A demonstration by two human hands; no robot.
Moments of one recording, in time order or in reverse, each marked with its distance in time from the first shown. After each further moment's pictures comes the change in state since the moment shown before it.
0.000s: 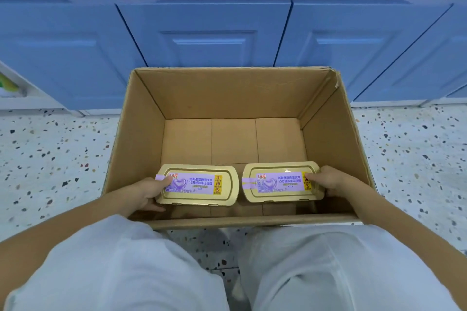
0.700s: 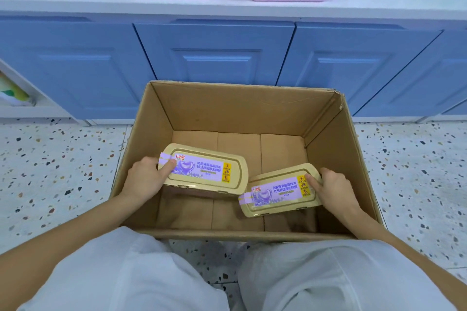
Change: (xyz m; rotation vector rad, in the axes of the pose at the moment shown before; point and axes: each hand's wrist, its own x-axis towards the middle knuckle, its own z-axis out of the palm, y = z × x) left_hand -0.044 0.030 -0.020 0.483 0.459 0.685; right_hand -0.054 -0.010 0.010 -0.434 0.513 -0.472
